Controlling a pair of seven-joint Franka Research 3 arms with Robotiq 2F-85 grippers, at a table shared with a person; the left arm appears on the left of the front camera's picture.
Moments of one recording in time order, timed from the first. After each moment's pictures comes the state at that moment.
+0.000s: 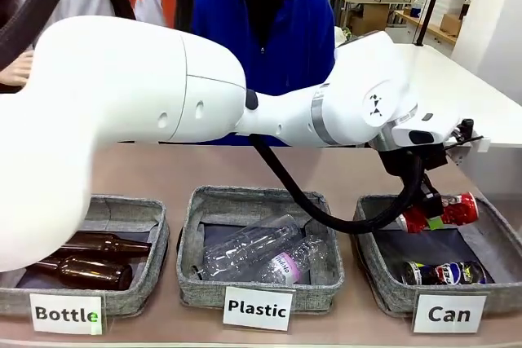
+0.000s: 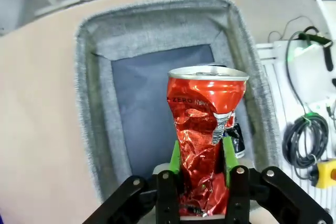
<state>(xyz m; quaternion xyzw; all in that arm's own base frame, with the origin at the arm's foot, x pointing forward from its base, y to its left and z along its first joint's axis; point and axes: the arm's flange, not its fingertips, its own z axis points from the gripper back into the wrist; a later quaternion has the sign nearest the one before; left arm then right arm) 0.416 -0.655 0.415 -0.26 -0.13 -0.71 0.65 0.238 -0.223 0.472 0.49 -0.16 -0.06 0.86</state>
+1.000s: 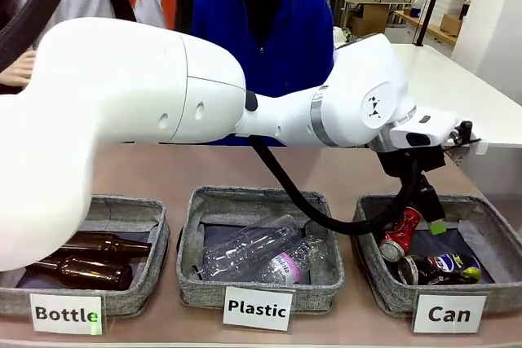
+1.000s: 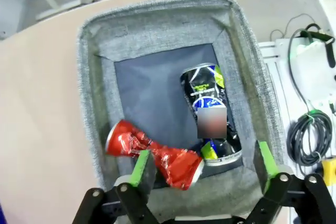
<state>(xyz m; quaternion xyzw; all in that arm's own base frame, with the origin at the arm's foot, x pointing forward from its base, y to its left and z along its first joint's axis) 0.420 -0.651 0.418 -0.26 -0.13 -0.71 0.64 0.238 -0.223 0.472 0.49 -0.16 -0.06 0.86</state>
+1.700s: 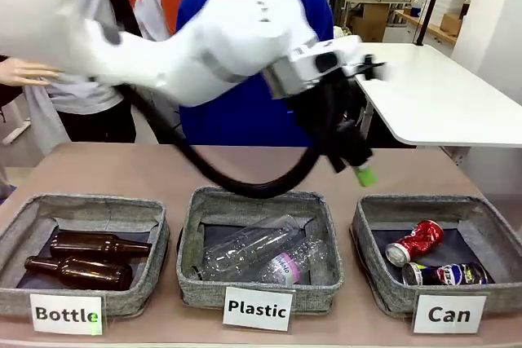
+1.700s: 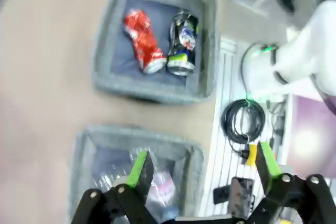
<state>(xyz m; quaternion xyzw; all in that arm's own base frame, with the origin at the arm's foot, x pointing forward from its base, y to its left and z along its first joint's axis) 0.398 -0.449 0.510 -0.33 -0.08 -0.54 0.77 0.308 -0.101 0.496 0.51 -0.18 0.08 0.84</state>
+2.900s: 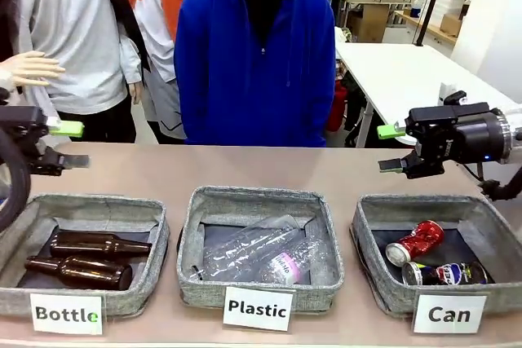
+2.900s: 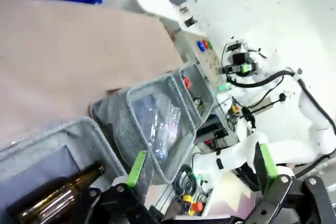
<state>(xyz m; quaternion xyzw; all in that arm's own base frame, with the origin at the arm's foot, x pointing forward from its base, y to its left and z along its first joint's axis) 0.363 0.009 0.428 -0.60 -0.22 -0.10 0.76 0.383 0.042 0.432 0.59 -0.13 0.04 0.80</state>
